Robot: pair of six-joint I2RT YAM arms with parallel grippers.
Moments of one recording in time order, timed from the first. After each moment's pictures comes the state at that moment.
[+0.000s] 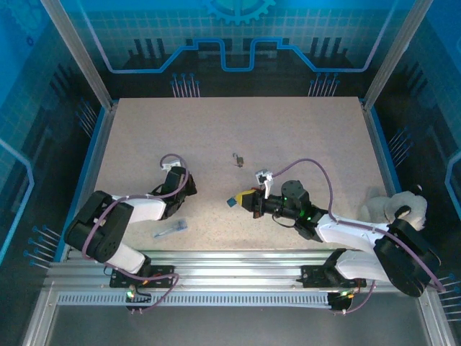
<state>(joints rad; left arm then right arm) -0.38 1.52 0.48 0.31 -0.26 -0.64 0.75 1.20 0.39 0.56 -0.38 0.60</state>
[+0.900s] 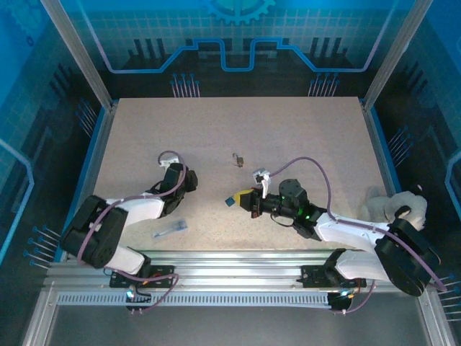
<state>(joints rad) -0.38 1.41 0.51 0.22 -0.27 -0.65 0.77 1.22 0.43 0.52 -0.37 0.56</state>
